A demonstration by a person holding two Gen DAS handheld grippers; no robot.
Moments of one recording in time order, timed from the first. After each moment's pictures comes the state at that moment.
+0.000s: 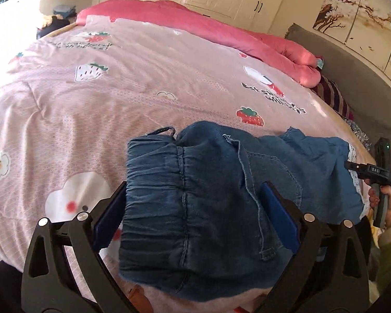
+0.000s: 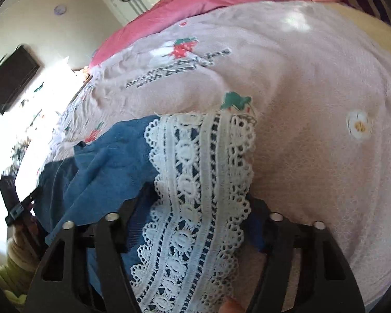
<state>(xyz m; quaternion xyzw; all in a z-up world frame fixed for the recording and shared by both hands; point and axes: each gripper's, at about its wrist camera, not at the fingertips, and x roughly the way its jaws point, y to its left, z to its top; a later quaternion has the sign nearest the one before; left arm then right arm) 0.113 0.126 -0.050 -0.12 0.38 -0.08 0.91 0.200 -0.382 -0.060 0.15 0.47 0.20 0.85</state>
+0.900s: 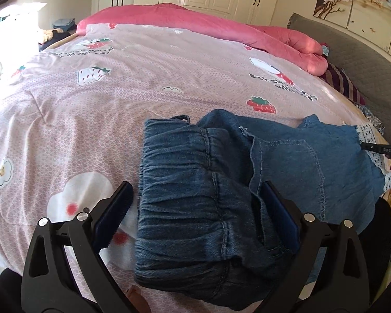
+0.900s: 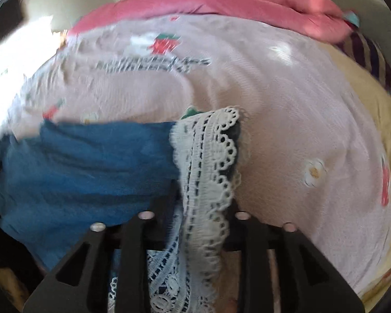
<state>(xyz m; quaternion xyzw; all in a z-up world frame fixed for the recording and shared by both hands) 0.118 0.119 -0.067 -0.07 0.38 -0.06 0.92 0.204 -0.391 -0.036 0.02 0.46 0.12 0.88</state>
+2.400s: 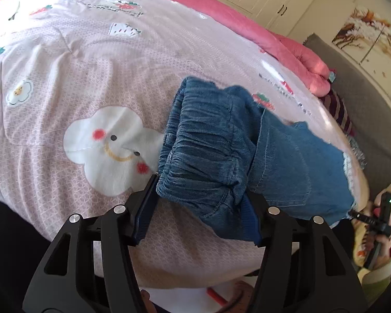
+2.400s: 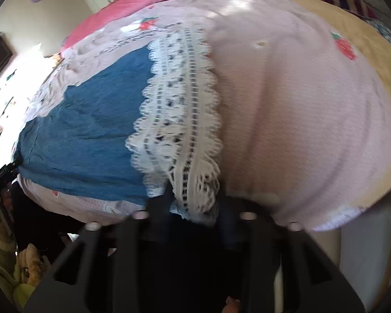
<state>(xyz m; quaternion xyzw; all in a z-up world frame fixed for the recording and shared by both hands) 0.076 0.153 -0.064 -0.20 0.41 -0.06 0.88 0.082 -0.427 -0.060 0.08 0.51 0.09 0.85</state>
